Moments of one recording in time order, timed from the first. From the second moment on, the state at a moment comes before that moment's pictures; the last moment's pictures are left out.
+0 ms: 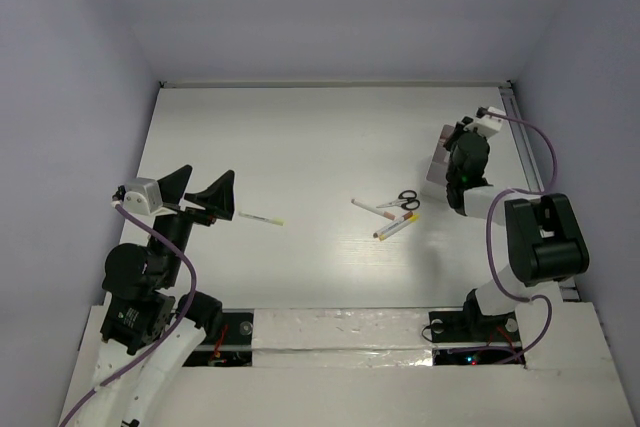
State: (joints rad) left arm -0.41 0.25 0.69 -0.16 -0.16 -0.27; right arm 0.13 1.59 0.69 0.90 0.50 0.22
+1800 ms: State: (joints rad) left arm -0.36 0.25 0.69 -0.16 -0.21 -0.28; right arm 0.97 2.26 1.75 -0.17 -0.26 -0.14
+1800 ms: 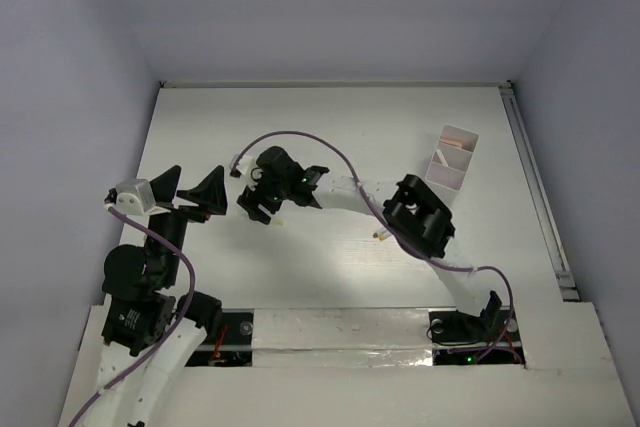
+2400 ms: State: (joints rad) left arm -0.36 0.23 0.69 -0.16 -0.21 -0.28; right arm 1.06 2.51 2.15 -0.42 -0.16 -0.24
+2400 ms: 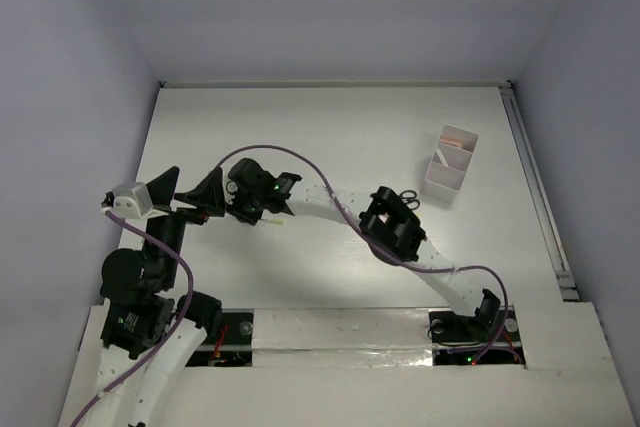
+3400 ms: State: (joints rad) left arm -0.37 0.22 0.69 -0.16 -0.20 -0.28; right arm 0.57 1.50 0.87 0.74 0.38 0.00
